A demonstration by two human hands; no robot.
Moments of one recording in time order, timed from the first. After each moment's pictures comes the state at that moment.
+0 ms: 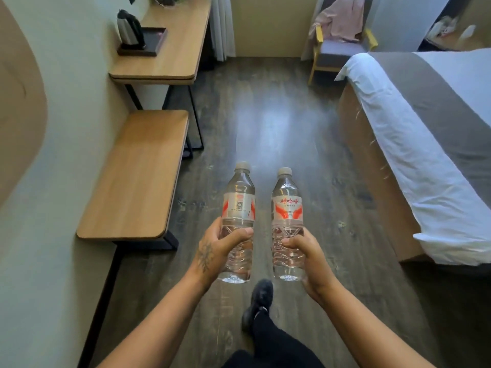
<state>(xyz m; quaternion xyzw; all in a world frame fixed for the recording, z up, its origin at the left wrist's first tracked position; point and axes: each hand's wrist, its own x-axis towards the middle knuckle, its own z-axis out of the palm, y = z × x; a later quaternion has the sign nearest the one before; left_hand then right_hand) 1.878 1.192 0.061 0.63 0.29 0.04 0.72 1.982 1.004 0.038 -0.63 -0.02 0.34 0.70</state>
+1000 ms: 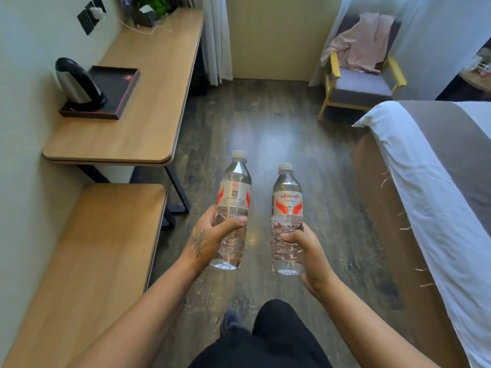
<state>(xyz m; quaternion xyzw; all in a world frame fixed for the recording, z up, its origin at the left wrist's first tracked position) 2.513 1.597 0.075 0.63 0.29 0.04 0.72 2.615 1.392 0.046 -0.64 -0.03 0.34 0.69</state>
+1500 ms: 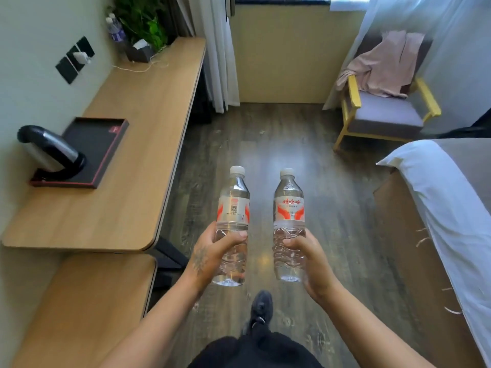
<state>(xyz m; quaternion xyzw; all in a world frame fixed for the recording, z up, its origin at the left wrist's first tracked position) 2.824 1.764 0.056 0.61 0.32 0.04 0.72 2.950 1.569 0.024 -0.62 -0.04 0.36 0.69</state>
